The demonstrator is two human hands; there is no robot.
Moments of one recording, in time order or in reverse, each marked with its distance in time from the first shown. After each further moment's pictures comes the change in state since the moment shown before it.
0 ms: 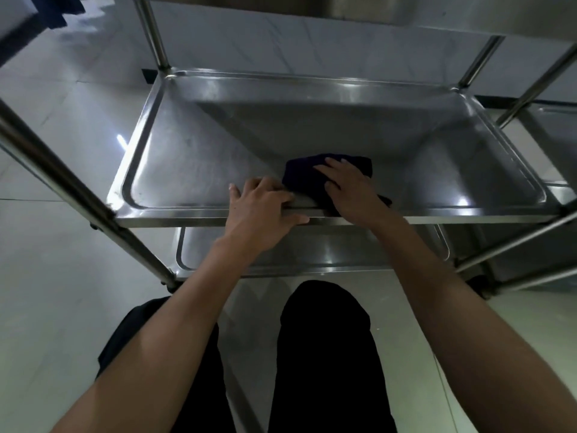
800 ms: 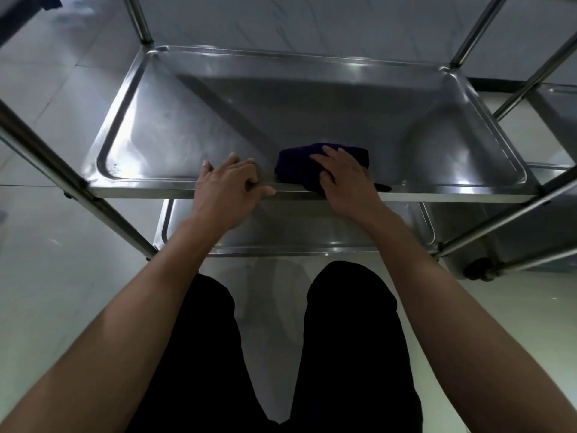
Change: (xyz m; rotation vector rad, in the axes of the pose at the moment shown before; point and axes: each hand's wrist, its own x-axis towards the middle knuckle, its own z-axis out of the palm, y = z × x) left_hand -0.022 -0.072 -0.020 -0.067 0.132 0.013; right_hand -0.033 -0.049 0.012 0.007 0.057 0.015
